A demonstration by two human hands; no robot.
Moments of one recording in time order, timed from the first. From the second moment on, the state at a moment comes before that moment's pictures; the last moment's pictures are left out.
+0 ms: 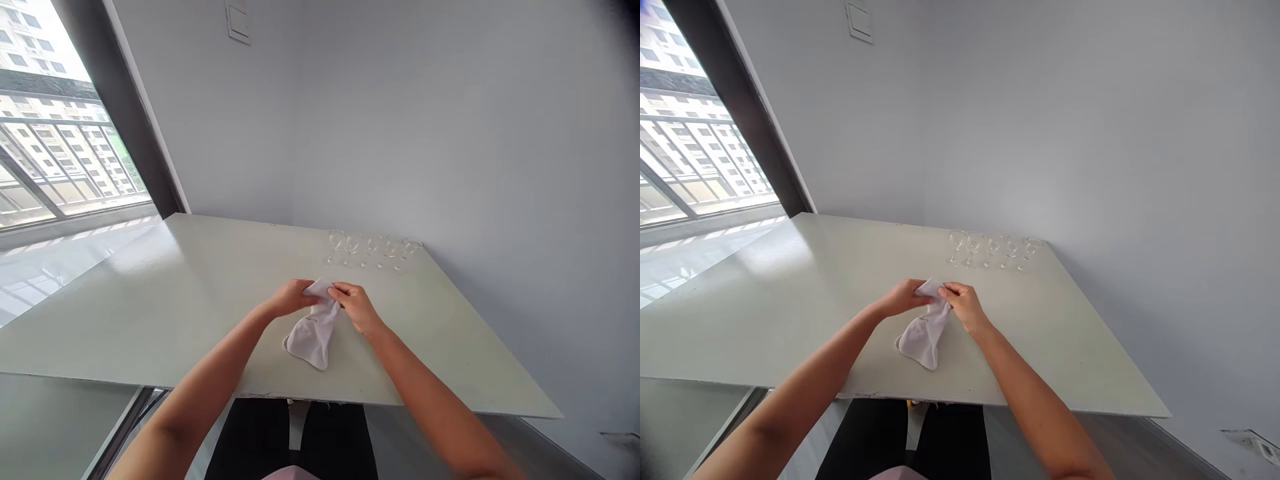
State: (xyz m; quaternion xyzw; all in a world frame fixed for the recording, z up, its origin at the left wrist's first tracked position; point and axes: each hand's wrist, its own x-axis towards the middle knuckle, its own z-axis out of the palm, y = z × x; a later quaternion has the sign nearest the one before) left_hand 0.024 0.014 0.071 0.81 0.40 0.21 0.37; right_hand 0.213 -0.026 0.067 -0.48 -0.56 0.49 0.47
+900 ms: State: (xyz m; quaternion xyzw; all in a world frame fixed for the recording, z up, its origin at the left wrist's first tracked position) left_hand 0.055 0.048 -0.008 0.88 0.45 0.10 0.08; right_hand 0.265 -0.024 0.008 -0.62 -0.56 0.36 0.41
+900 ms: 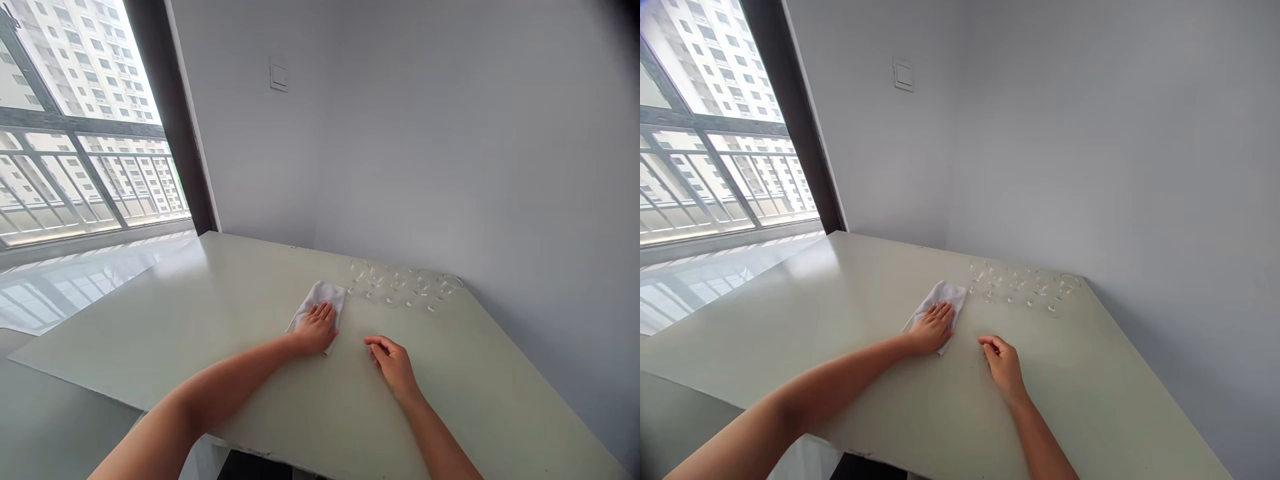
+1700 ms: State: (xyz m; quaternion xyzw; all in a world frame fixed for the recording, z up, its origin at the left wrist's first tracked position) left_hand -0.337 0.095 0.027 0.52 0.85 0.05 0.05; right_hand 0.270 -0.021 -0.007 -0.60 -0.66 0.26 0.37
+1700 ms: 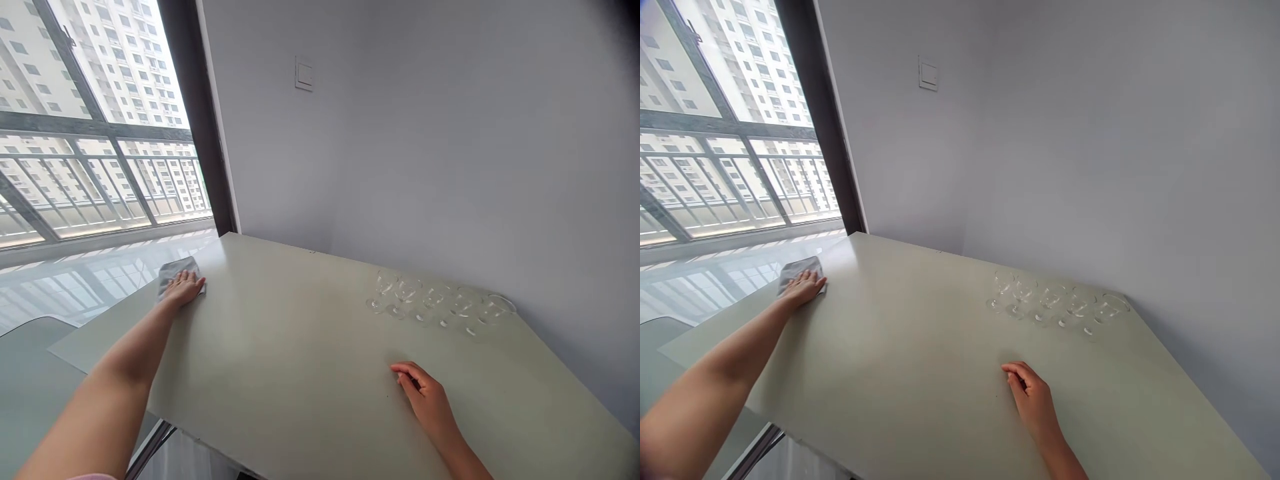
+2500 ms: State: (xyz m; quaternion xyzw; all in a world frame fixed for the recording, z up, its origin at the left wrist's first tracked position) left_hand 0.002 -0.071 -0.009 0.79 0.59 0.19 0.06; right_hand 0.236 -0.072 0.046 -0.49 -0.69 0.27 0.46
